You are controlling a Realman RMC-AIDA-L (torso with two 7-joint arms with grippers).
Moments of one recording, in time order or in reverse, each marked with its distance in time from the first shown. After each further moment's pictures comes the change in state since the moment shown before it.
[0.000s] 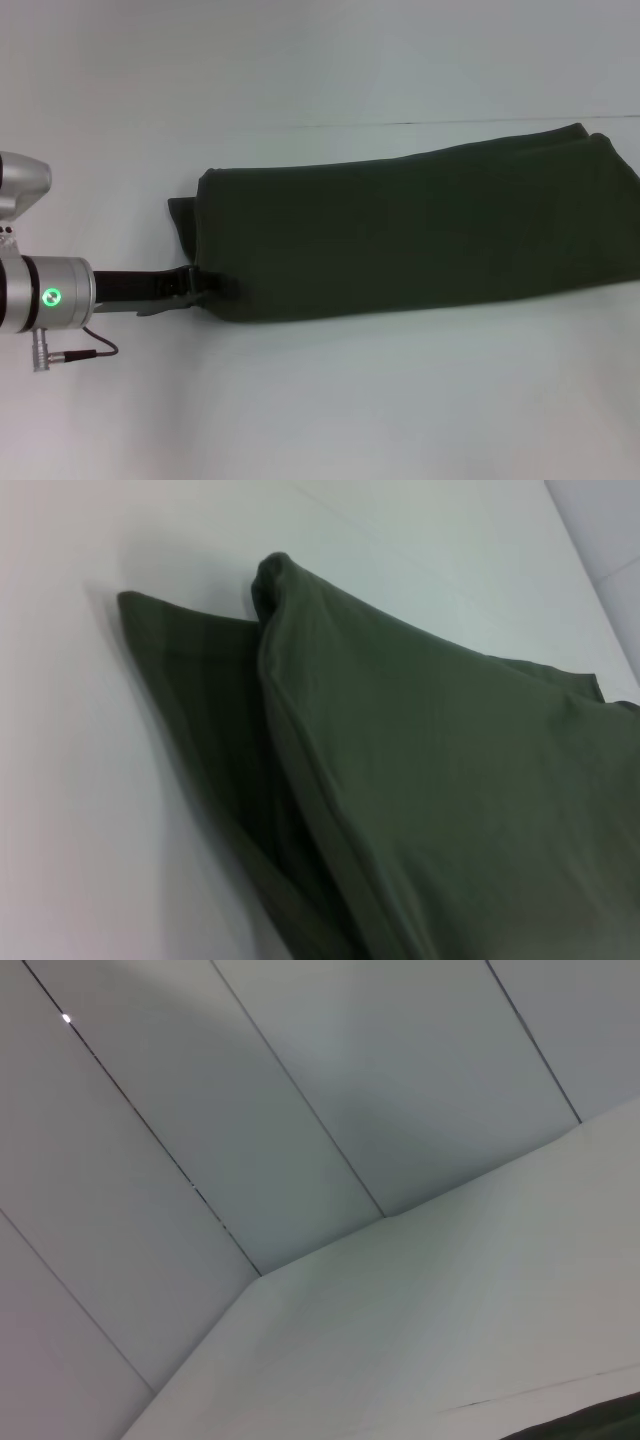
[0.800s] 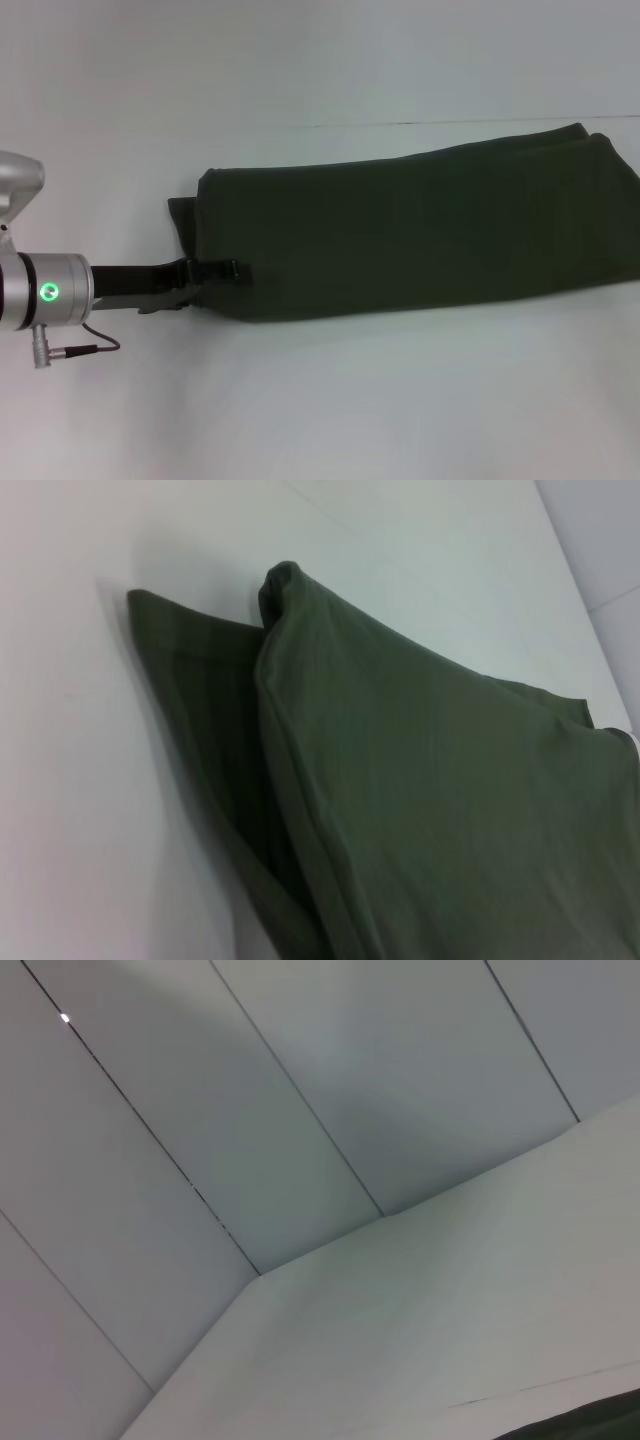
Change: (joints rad) left arm -0.008 0.003 -0.037 -0.016 -0.004 0.013 -0.030; right arm -0.003 -0.001 0.000 0.001 0.000 -0.002 0.000
